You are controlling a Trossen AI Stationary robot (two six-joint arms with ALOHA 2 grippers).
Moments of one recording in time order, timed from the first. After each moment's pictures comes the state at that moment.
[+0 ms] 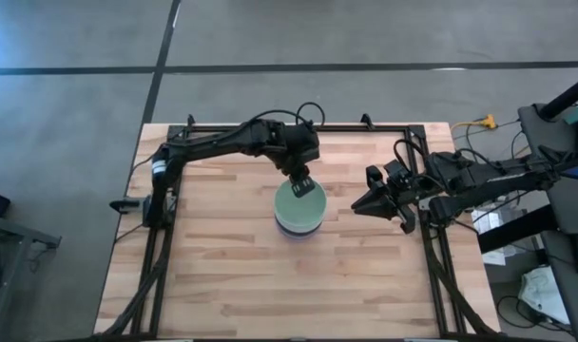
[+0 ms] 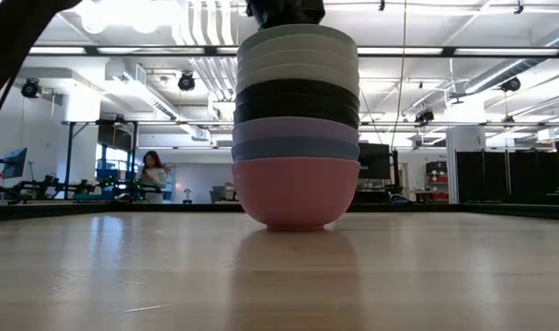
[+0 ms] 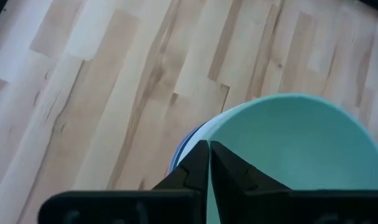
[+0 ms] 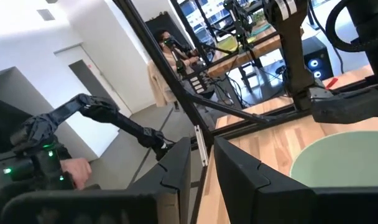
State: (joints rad) left arm 0.18 1.98 2.12 -1.16 0.10 -0.22; right arm 0.19 0.90 0.93 -0.06 -0.15 0.52
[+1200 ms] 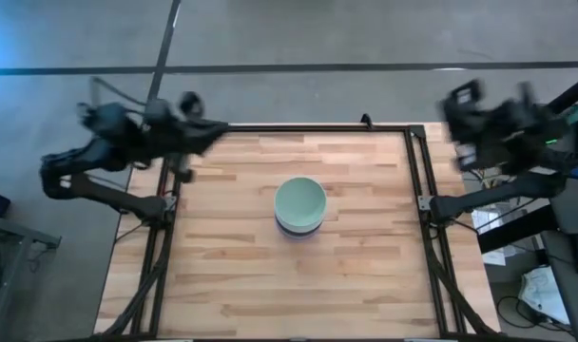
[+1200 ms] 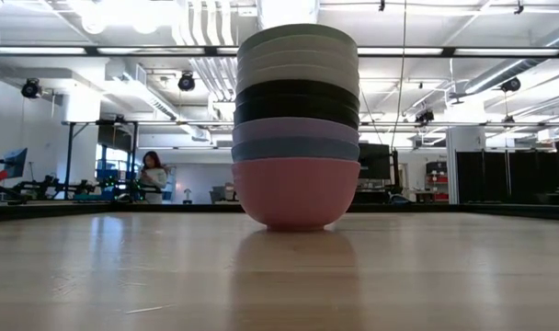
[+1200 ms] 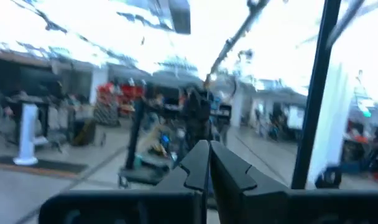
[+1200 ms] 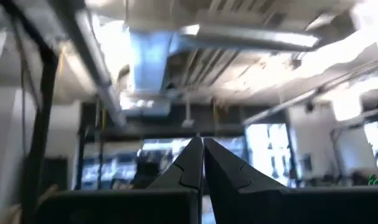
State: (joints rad) left arm 0.02 1.01 1.41 -0.07 -0.05 -0.14; right arm 0.10 0.75 1.17 0.20 0.22 -0.12
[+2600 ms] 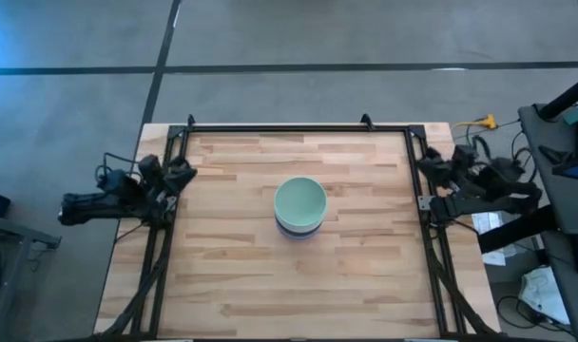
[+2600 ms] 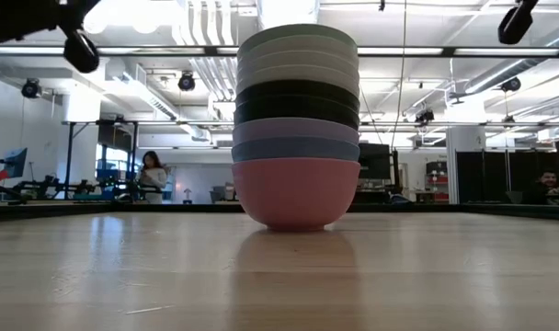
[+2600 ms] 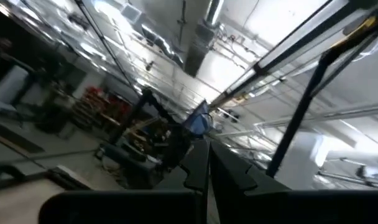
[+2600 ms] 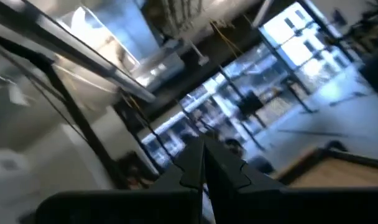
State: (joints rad) left arm 0.01 0.03 0.19 0.29 -0.15 -0.52; right arm 0.12 0.00 0.45 -0.04 0.26 0.53
